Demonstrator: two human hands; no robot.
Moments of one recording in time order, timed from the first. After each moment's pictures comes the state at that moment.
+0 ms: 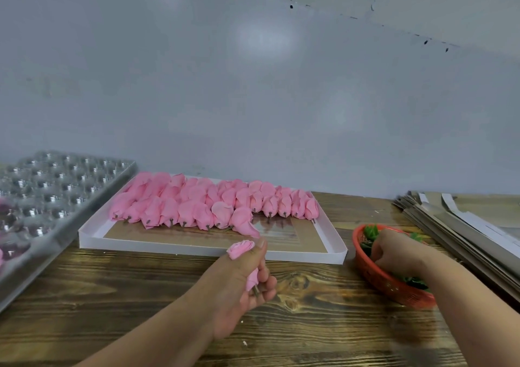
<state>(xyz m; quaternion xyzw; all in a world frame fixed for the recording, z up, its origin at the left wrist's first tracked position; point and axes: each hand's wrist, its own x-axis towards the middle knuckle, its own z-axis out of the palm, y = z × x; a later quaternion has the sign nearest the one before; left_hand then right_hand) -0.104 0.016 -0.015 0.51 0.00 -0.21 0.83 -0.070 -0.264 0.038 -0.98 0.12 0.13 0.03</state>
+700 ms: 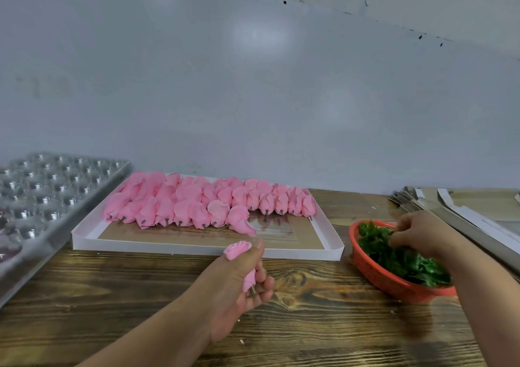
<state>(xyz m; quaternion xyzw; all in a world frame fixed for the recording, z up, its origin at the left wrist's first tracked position) -0.105 0.014 -0.018 0.52 0.03 -0.22 0.83 -0.075 -0.305 0.045 -0.94 0.21 -0.07 0.26</state>
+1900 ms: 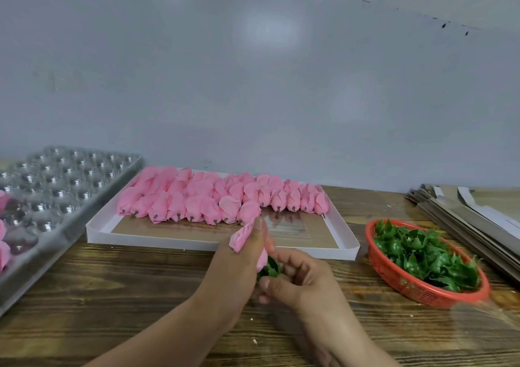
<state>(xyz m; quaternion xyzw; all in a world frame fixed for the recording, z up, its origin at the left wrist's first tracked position) -0.102 0.016 -0.019 0.63 -0.09 -0.02 0.77 -0.134 -0.095 -0.017 -0.65 -0.09 0.01 0.75</state>
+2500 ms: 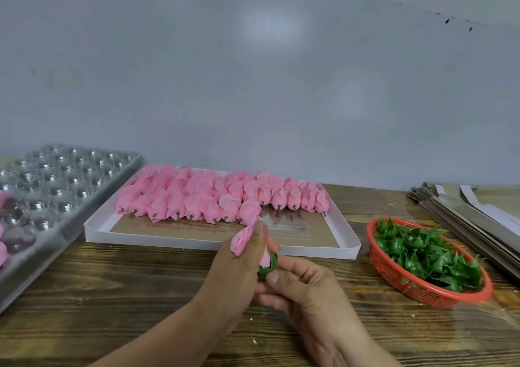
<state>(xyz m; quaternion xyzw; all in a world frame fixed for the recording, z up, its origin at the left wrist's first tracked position) -0.106 0.013 -0.021 0.63 -0.12 0.01 0.77 -0.135 -0.100 -0.020 -0.56 -0.02 0.07 0.82</state>
